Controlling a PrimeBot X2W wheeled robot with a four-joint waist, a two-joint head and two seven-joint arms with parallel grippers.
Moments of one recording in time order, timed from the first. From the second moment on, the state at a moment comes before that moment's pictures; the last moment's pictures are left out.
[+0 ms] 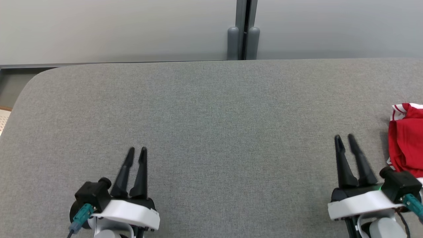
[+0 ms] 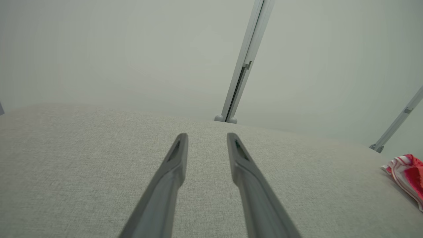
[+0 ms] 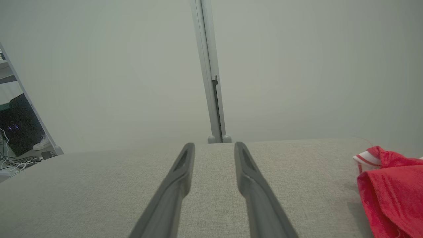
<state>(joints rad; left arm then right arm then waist) -0.10 0.05 -0.18 0.23 -0.37 -0.03 -0.26 -0.13 -0.12 0.10 0.22 0.26 0.13 -0.26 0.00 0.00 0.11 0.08</state>
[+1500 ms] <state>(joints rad) -0.08 0.07 -0.08 0.25 -0.99 -0.07 -0.11 -0.10 -0.09 0.02 0.25 0.92 0.13 -0.10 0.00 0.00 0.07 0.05</state>
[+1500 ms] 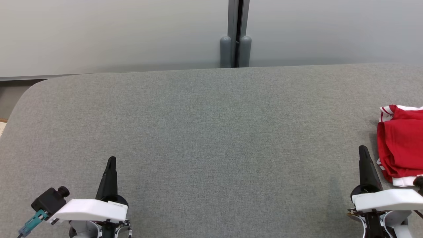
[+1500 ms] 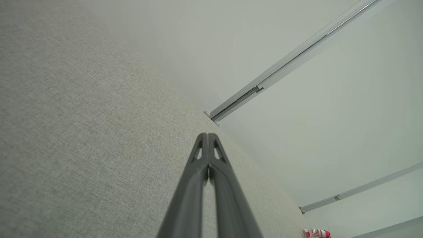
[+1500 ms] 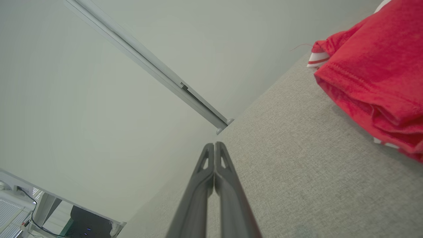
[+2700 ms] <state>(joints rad) -0.09 0.07 0.00 0.25 -1.33 -0.10 -0.01 -0.10 -0.08 -0.04 0.25 1.29 0.13 0.00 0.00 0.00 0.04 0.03</state>
